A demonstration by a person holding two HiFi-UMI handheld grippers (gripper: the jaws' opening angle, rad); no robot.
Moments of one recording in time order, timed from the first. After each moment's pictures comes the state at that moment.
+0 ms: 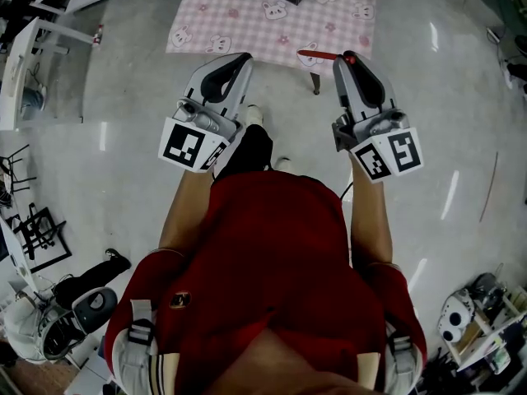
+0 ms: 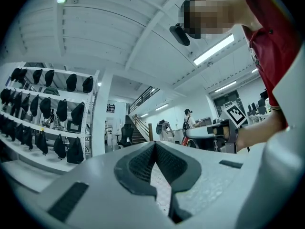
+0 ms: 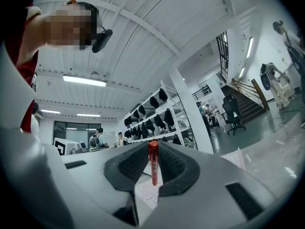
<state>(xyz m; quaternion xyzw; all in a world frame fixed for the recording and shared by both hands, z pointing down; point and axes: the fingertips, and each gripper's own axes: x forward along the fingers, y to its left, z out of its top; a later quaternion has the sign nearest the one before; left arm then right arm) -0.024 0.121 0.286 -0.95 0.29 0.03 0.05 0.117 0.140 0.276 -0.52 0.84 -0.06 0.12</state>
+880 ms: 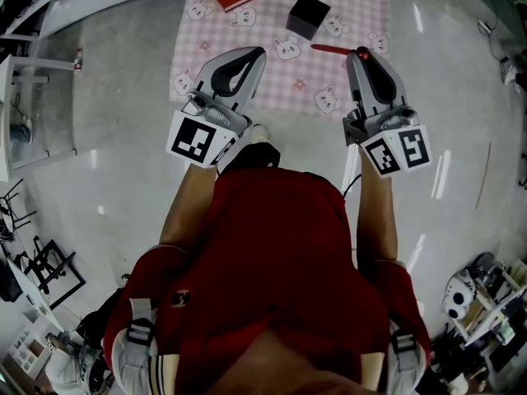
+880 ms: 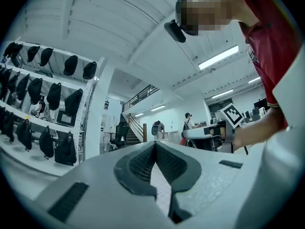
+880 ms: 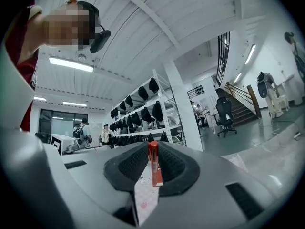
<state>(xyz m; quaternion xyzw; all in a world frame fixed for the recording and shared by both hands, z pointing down) -0.043 -0.092 0.300 -0.97 0.24 0.04 0.03 0.097 -0.065 0.286 -0.58 0.81 -0.06 0.07</state>
